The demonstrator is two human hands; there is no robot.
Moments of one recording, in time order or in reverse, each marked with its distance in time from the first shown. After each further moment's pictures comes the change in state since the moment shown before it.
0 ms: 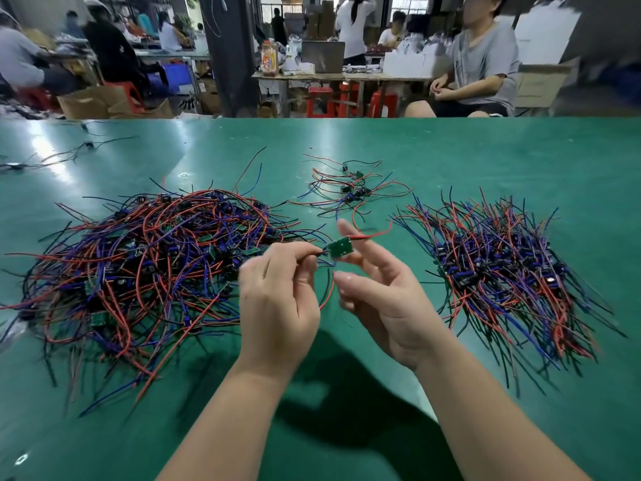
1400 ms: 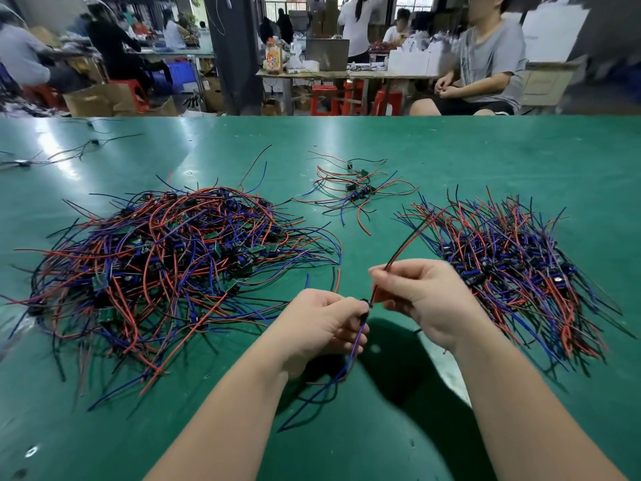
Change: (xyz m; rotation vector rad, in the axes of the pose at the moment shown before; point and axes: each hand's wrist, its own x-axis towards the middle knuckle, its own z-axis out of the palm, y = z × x) left_hand 0.001 0.012 0.009 -0.768 -0.845 -1.145; right_hand 0.004 -0.014 -0.041 -0.410 0.318 0.152
